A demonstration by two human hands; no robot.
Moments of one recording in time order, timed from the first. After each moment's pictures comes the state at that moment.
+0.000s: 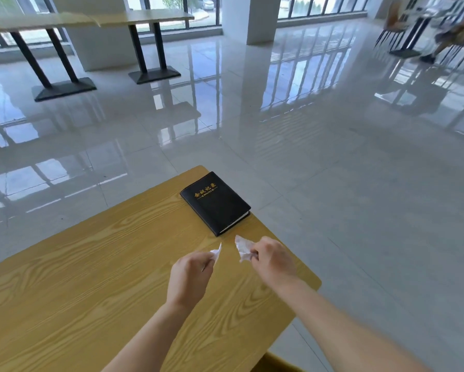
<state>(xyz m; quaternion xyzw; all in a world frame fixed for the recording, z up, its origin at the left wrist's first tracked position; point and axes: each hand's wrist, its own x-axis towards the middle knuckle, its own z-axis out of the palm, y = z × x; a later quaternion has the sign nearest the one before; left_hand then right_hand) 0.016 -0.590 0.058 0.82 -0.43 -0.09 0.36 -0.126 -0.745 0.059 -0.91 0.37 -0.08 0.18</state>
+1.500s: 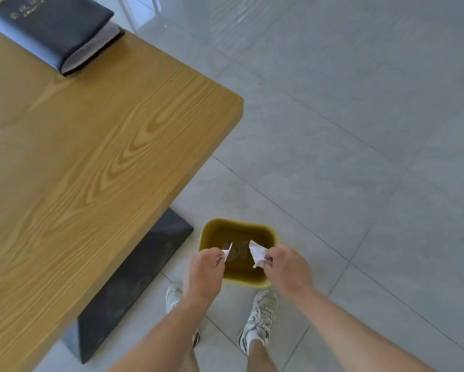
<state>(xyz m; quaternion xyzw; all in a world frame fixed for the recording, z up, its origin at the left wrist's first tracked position) -0.261 -0.535 -0.220 0.84 -0.40 -0.33 0.17 -0.435 -0.618 -0.240 -0.77 0.56 0.10 0.28</state>
